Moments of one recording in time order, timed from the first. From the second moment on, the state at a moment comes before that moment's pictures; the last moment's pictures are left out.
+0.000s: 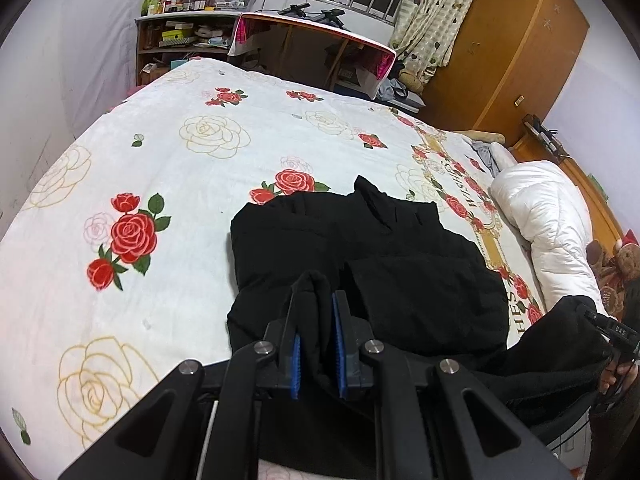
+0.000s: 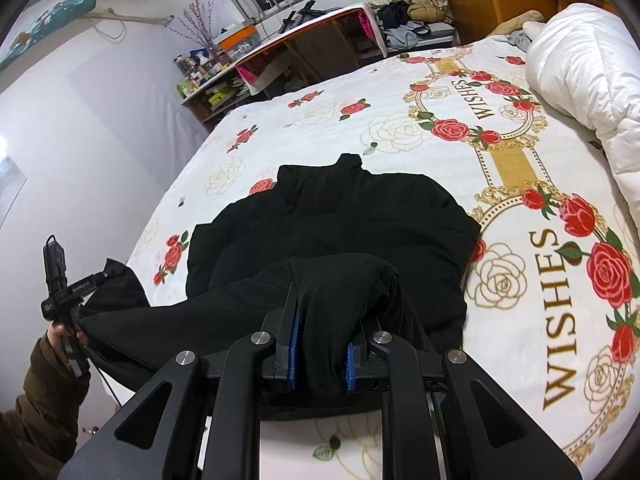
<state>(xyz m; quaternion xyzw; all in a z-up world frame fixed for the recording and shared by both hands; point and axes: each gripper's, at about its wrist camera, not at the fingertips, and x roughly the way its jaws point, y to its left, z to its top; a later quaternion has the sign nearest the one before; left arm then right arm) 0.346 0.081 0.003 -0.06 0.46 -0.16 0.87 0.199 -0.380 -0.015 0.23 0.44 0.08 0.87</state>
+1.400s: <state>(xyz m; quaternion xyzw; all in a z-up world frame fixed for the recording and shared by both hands) 0.527 0.040 -0.055 -0.06 0.48 -0.11 0.87 0.353 -0.446 -0.092 0.34 0.48 0.02 0.81</state>
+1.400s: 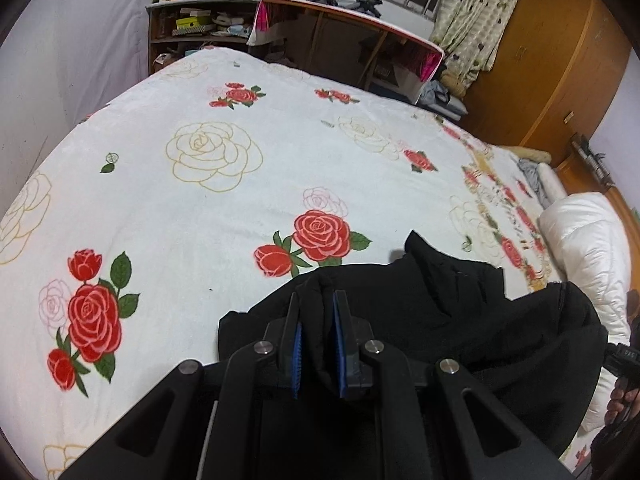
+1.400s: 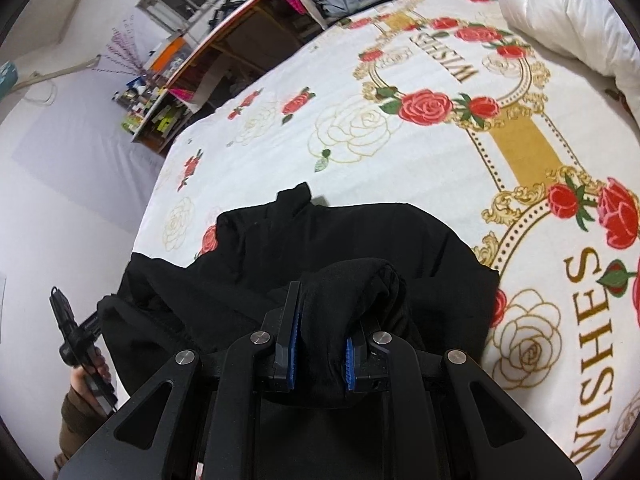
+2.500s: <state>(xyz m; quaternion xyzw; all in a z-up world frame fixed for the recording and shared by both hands) 0.575 0.035 -0.112 -0.06 0.52 -0.07 0.85 0.405 -0.457 -0.153 0.35 0.54 -0.01 0.76</state>
